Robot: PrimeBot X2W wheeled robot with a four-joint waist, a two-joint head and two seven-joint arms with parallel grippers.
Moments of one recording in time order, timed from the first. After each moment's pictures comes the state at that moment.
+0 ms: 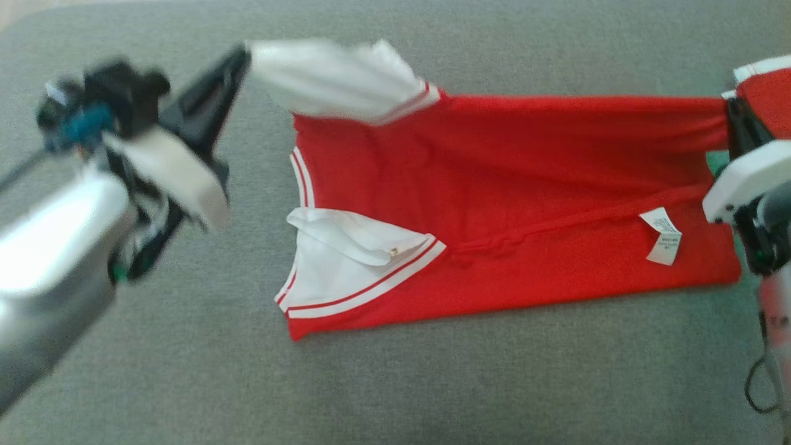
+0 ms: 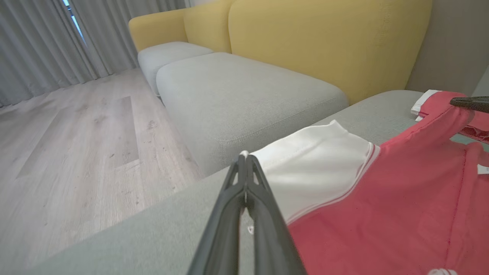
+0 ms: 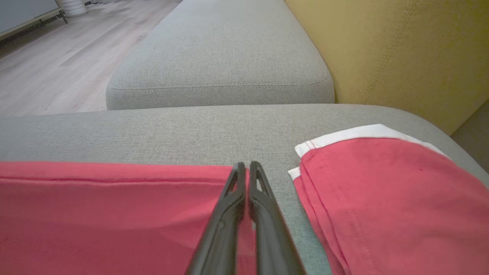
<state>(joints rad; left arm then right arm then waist) -1.04 0.66 -1.17 0.29 -0.96 0.03 -0.09 -0.62 -0.30 -0.01 0.69 0.23 0.13 0.08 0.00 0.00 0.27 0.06</state>
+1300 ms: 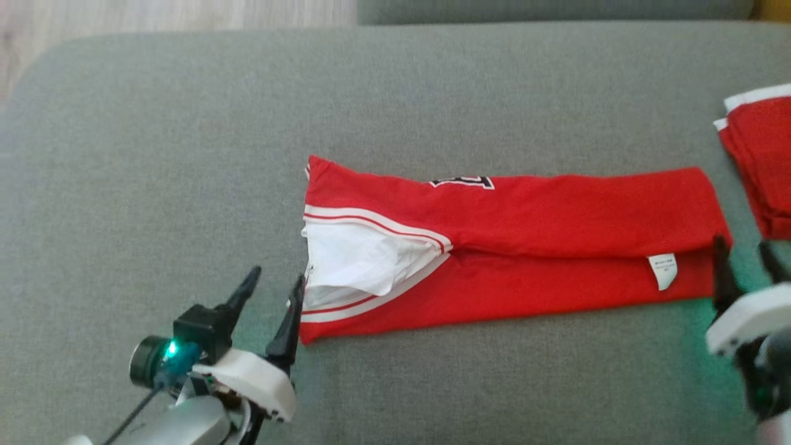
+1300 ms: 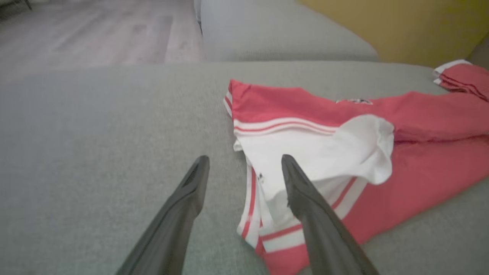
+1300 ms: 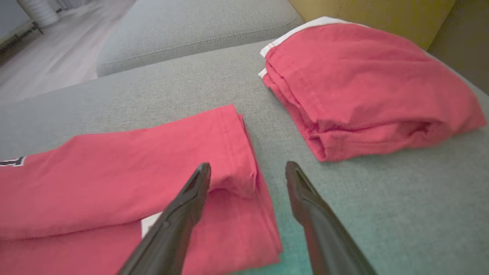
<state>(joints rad) -0.43 0.58 -1.12 0.13 -0.99 0.39 -0.25 -0.14 -0.18 -0.23 0.32 0.26 0.13 0.17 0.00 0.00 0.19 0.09</state>
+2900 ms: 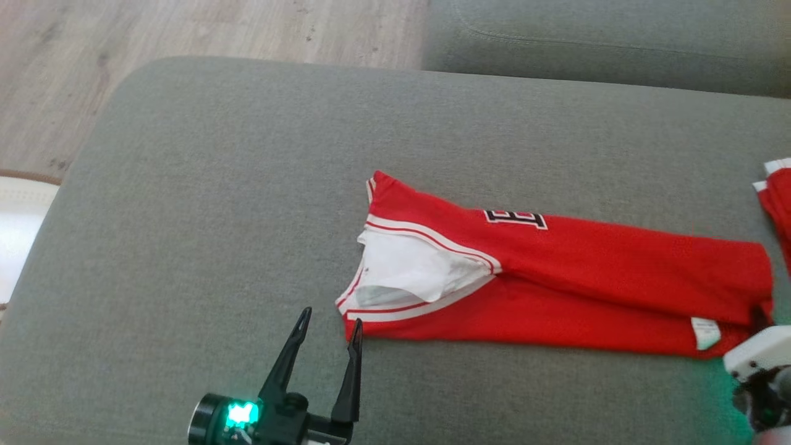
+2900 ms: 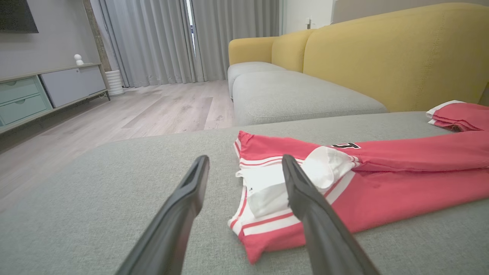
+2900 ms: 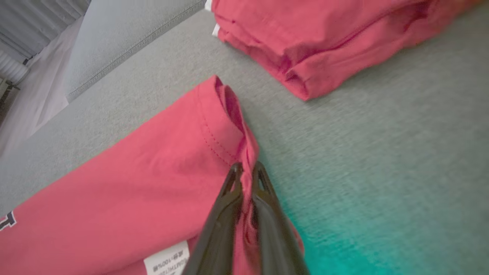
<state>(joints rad) 0.02 0.17 -0.61 0.10 -0.19 0.29 -0.25 -0.25 -0.05 -0.59 0.63 0.23 0.13 0.22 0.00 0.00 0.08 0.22</state>
